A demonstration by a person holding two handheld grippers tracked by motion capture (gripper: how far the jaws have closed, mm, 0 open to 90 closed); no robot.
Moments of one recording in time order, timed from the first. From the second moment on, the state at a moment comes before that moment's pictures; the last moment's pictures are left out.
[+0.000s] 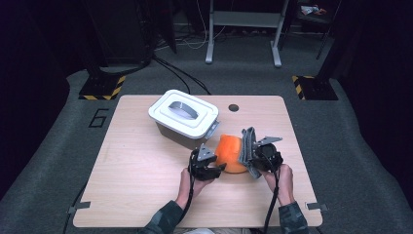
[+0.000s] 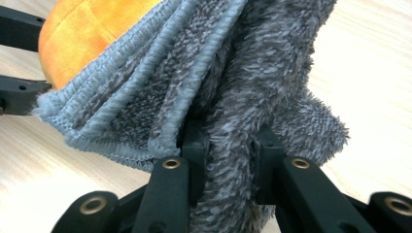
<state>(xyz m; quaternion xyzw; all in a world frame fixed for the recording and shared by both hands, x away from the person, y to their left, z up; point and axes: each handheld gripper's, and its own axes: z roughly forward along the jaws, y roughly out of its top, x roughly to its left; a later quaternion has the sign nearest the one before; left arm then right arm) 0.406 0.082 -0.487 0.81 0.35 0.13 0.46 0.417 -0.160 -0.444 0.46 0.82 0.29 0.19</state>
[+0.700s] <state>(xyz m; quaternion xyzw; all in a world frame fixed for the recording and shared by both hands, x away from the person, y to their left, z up) 0.402 0.073 -0.481 0.80 0.33 0.15 0.48 0.408 -0.166 -0.431 0.47 0.80 0.31 0.21</state>
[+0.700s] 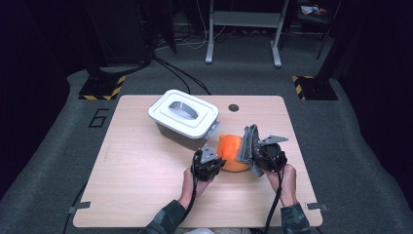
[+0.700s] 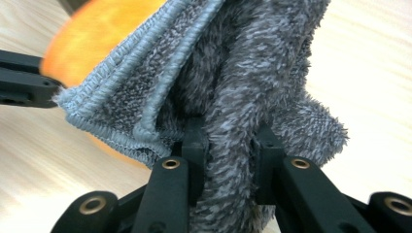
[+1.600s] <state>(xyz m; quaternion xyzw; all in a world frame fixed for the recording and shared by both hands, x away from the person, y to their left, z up) 0.396 0.067 -0.477 0.81 0.31 0.13 0.49 0.404 -0.132 -0.427 0.42 0.82 0.31 0.22</state>
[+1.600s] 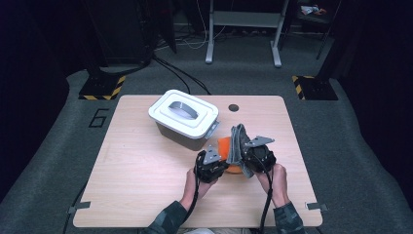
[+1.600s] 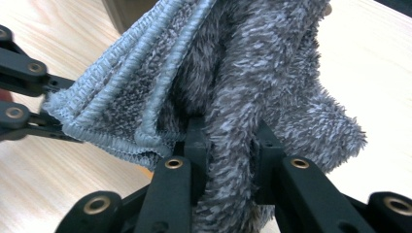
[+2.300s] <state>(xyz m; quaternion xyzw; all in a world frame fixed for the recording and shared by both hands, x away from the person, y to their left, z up) 0.398 0.071 -0.482 0.81 0.31 0.13 0.48 0.416 -0.166 -0.449 0.49 0.80 0.28 0.22</state>
